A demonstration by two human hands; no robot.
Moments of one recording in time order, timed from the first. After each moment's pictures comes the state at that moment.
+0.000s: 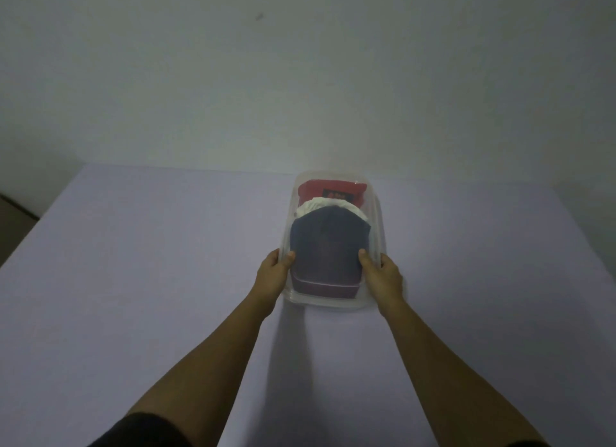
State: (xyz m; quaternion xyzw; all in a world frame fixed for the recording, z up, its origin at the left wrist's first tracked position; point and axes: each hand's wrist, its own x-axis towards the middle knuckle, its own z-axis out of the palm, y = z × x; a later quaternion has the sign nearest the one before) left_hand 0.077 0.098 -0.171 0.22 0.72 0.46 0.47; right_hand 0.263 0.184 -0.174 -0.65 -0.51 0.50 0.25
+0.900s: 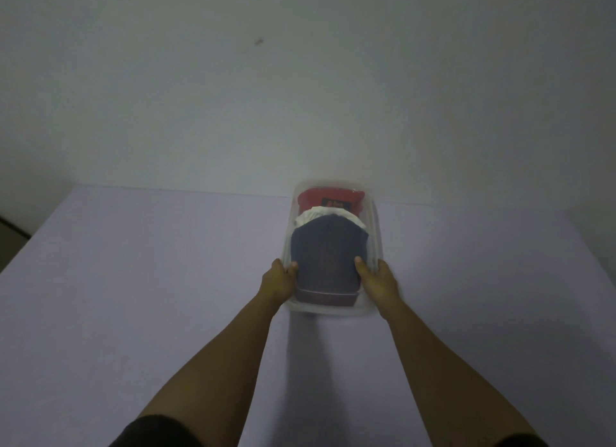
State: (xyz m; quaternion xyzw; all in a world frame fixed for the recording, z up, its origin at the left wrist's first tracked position) left_hand 0.056 0.162 -0.166 0.28 0.81 0.29 0.42; right_hand 0.233 0.251 -0.187 -0.62 -0.53 0.54 0.20
